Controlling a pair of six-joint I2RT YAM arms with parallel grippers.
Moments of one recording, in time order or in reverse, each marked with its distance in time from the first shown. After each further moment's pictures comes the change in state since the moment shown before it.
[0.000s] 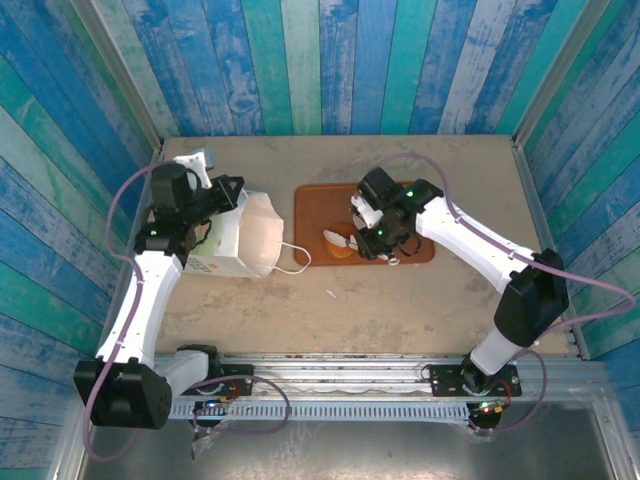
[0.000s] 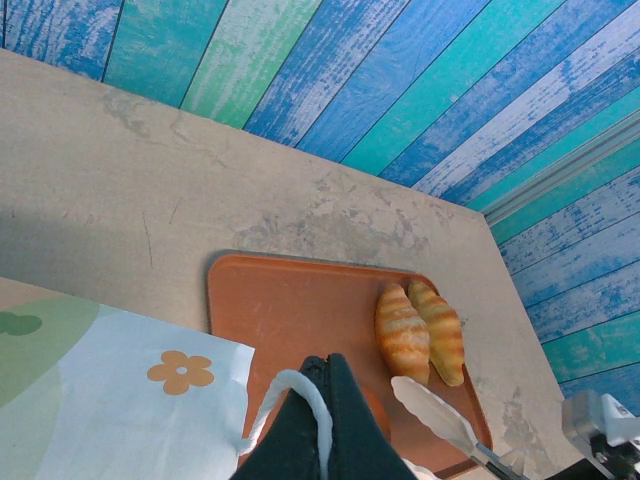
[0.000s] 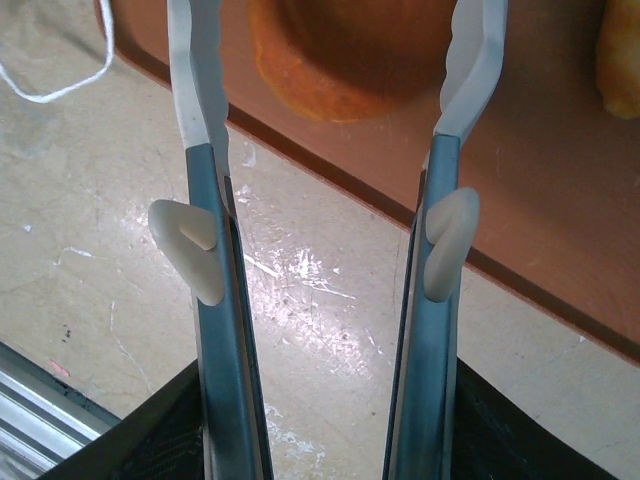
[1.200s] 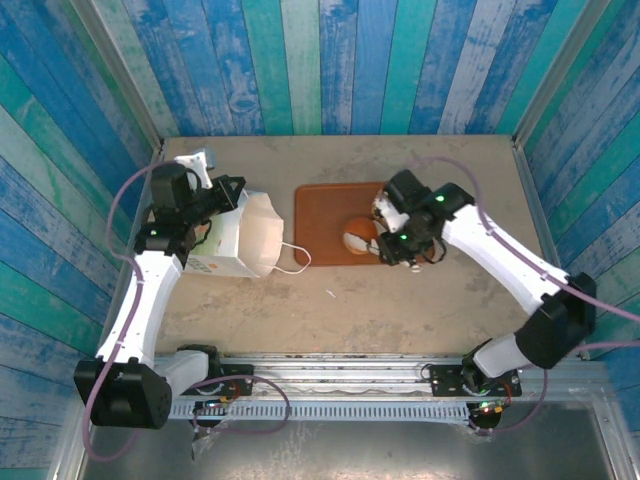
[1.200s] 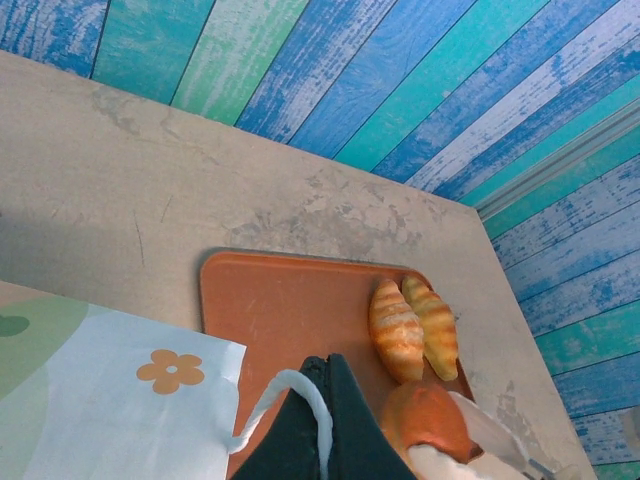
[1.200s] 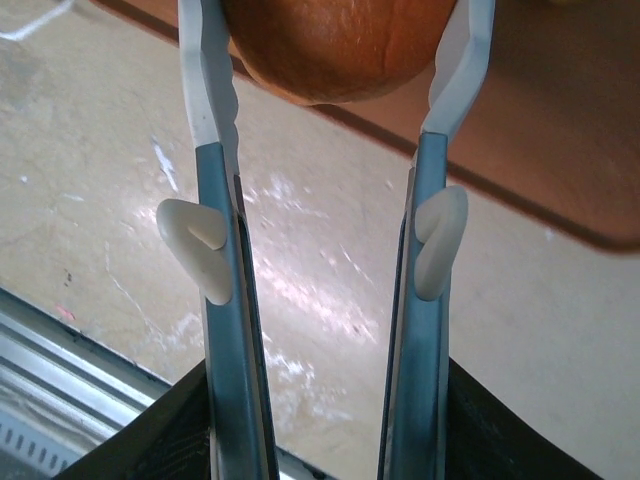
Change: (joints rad) left arm 0.000 0.000 0.000 0.001 0.023 0.004; right arm -0.103 -0.198 -0.113 -0.104 -0.028 0.023
